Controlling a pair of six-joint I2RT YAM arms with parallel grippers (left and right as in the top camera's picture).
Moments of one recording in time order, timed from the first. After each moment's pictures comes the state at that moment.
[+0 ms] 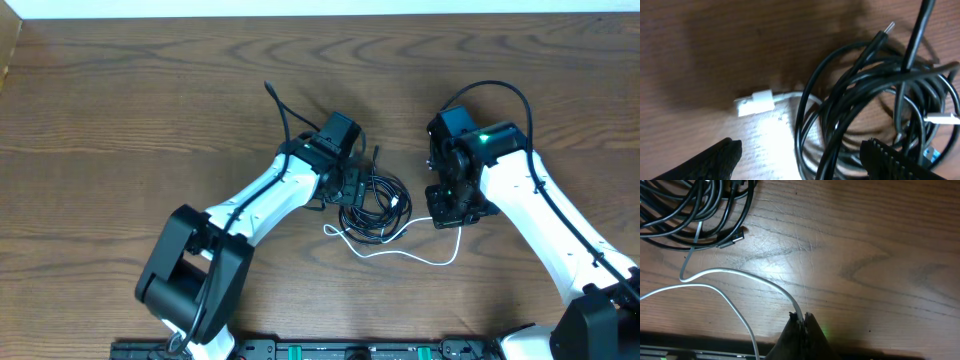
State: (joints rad) left arm -0.58 1.83 1.18 -0.65 0.14 -0.38; right arm 0.36 1.58 1.22 -1.30 0.00 0.21
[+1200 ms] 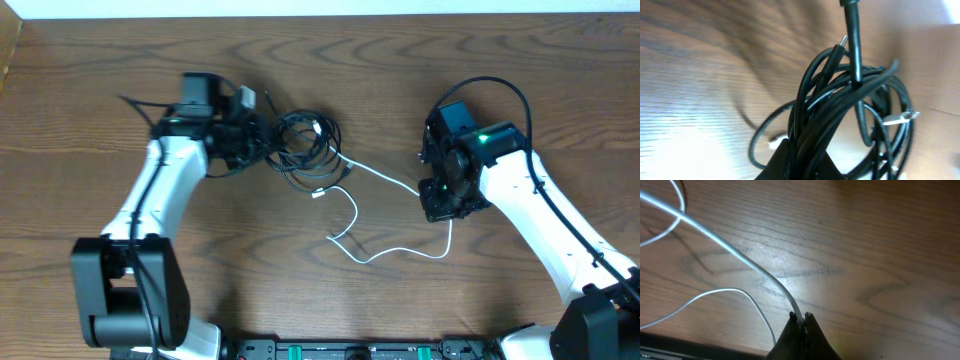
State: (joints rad) left arm -0.02 1.69 1.18 -0.63 0.66 -0.45; right arm 0.36 1.58 1.22 -1.21 -0.06 0.17
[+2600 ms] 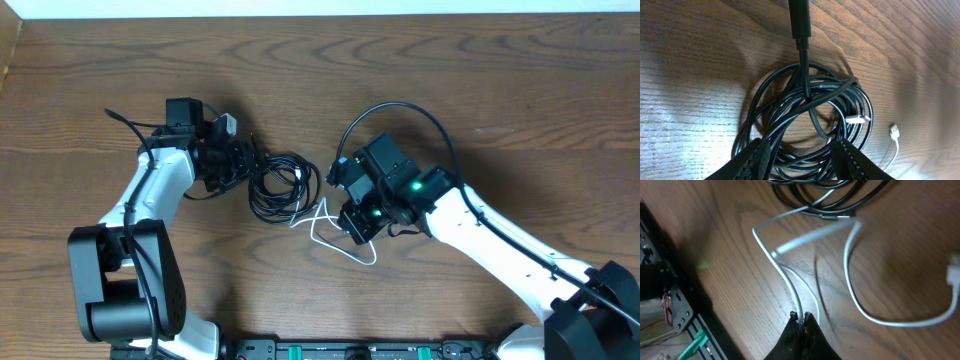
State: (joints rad) left arm 0.07 1.73 1.05 -0.63 0.51 -0.27; right arm 0.69 1.59 1.09 -0.68 -0.43 0.08
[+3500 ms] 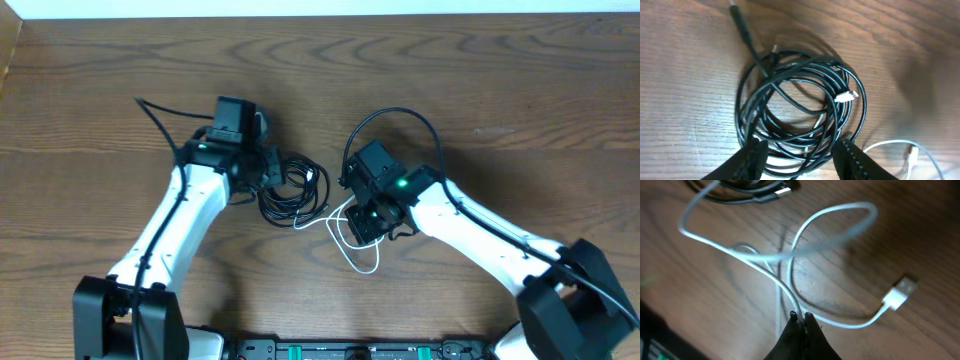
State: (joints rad) left arm -0.21 1.54 1.06 -0.72 0.18 -0.38; right arm 0.70 1.69 1.08 -0.75 -0.24 0.25
